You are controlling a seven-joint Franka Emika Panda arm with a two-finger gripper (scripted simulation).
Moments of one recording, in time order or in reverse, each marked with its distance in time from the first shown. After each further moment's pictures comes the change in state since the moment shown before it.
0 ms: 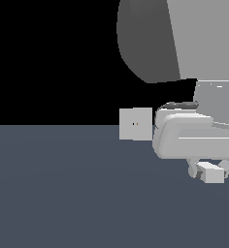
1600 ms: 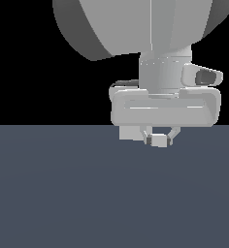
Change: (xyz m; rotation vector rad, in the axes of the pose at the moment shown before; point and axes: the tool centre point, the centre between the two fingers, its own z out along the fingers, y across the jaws) arm 0.060 -0.077 -0.034 -0.029 0.004 0.090
